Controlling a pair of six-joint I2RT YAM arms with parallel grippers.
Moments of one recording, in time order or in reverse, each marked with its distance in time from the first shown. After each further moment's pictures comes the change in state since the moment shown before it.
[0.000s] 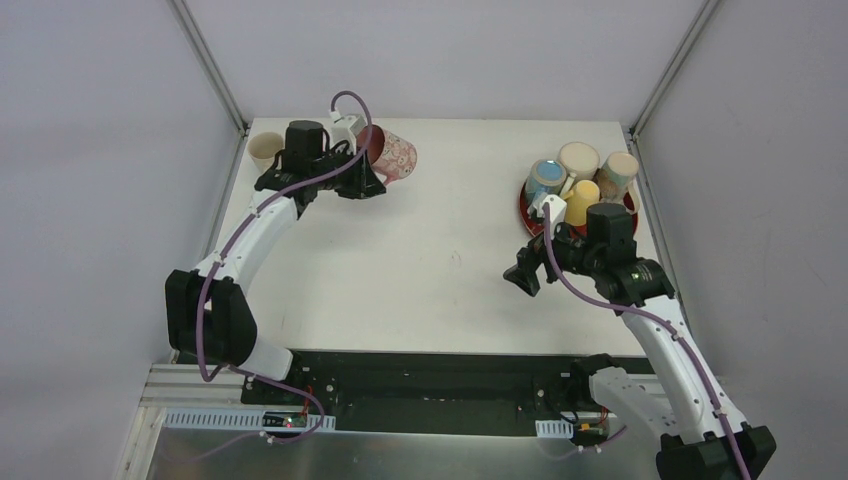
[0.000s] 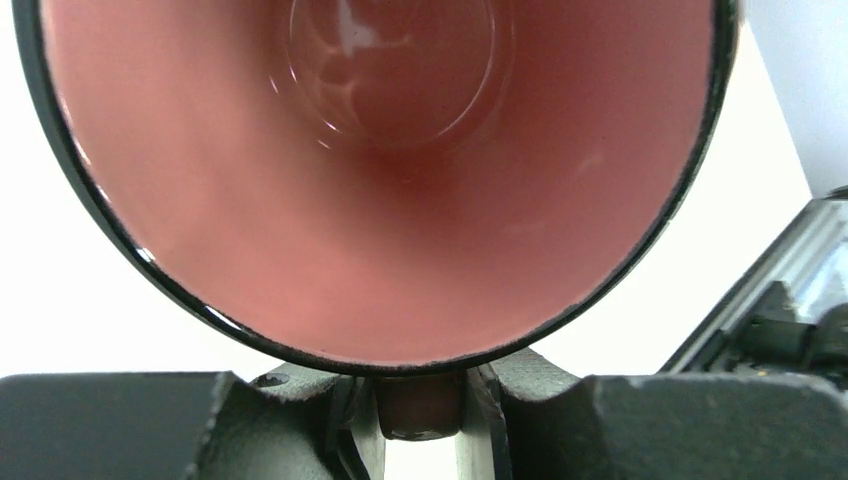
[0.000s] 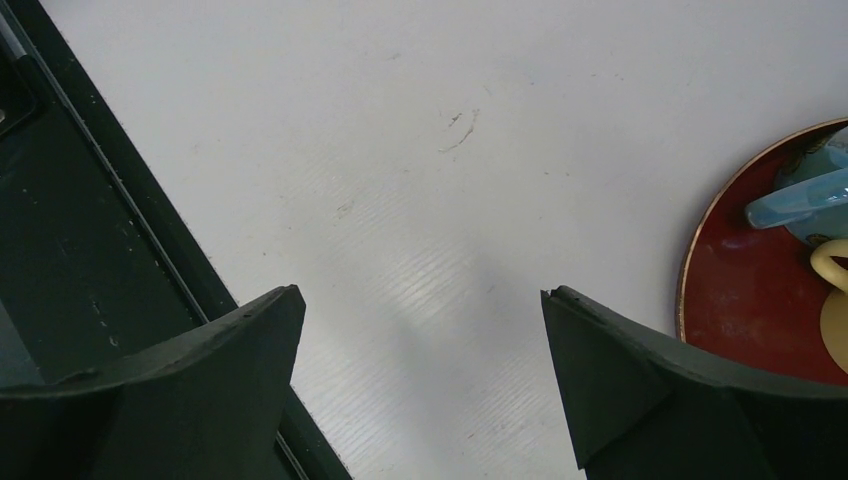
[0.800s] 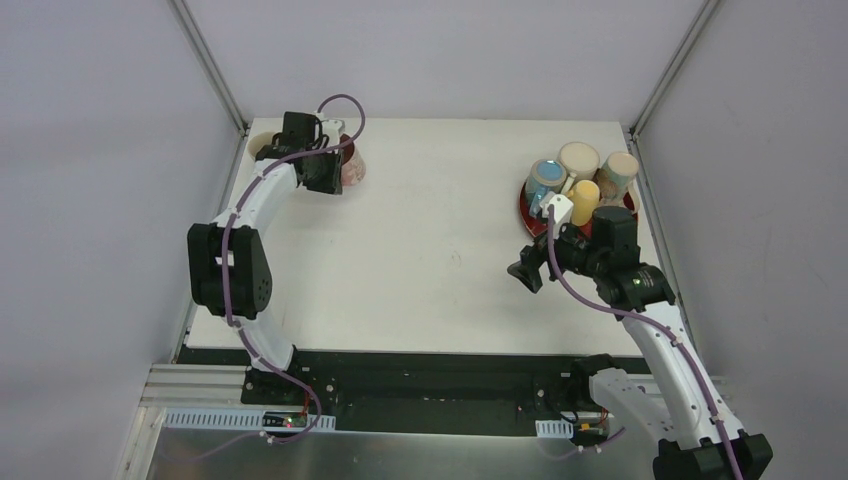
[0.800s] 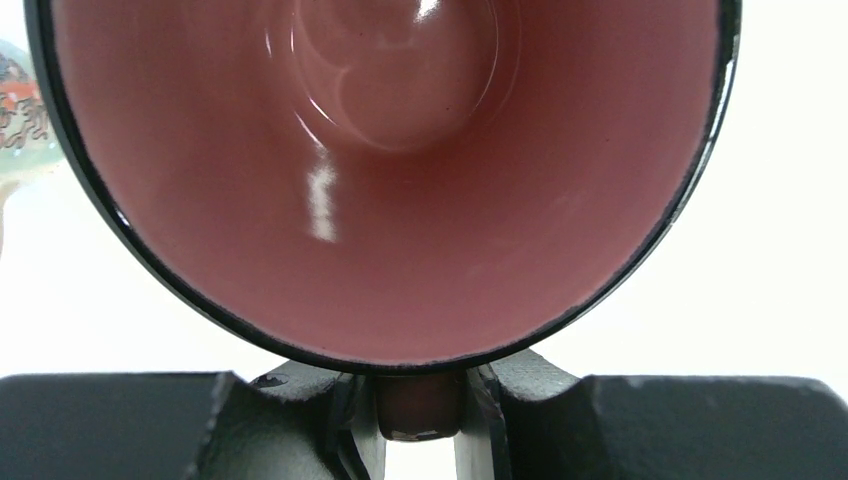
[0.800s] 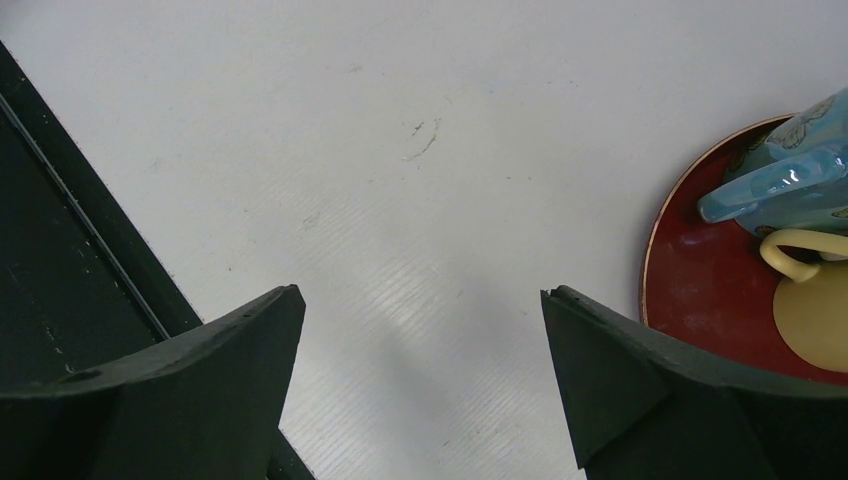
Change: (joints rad) left arm 0.117 0.262 0.193 -0.243 -0.351 0.277; right arm -0.032 -0.033 -0.042 0.064 0.033 -0.002
